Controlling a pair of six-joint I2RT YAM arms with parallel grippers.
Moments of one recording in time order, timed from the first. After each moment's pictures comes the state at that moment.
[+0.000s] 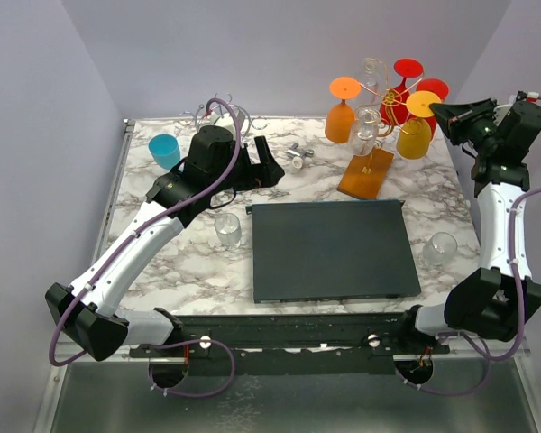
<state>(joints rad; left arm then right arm) -0.60 1.29 1.40 -0.55 0.04 -0.61 -0.34 1.38 1.36 -0.07 -0.57 1.10</state>
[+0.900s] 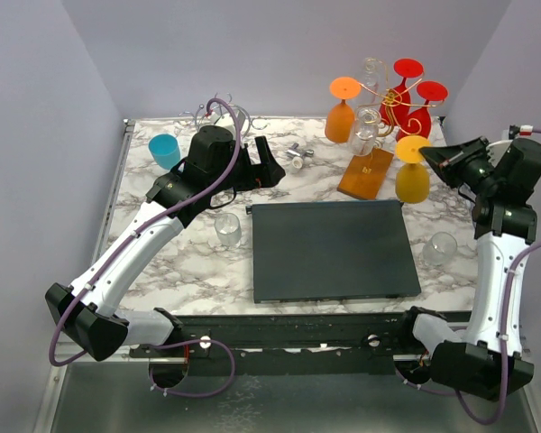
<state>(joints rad) -0.60 1.29 1.40 -0.56 0.06 -0.61 -0.34 1.05 1.24 -0.45 -0.55 0.91</state>
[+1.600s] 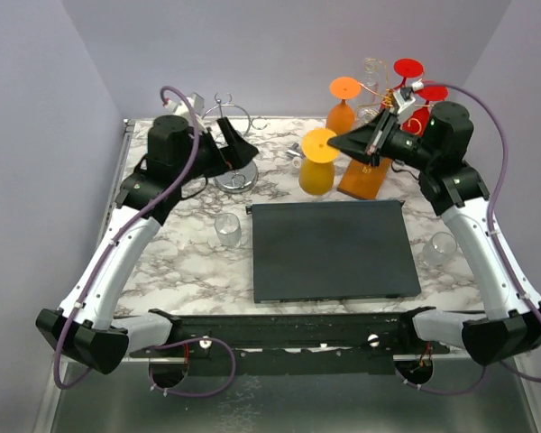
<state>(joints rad) -0.45 1.23 1.40 -0.54 0.14 -0.62 0.26 1.21 1.36 -0.30 -0.73 1.06</state>
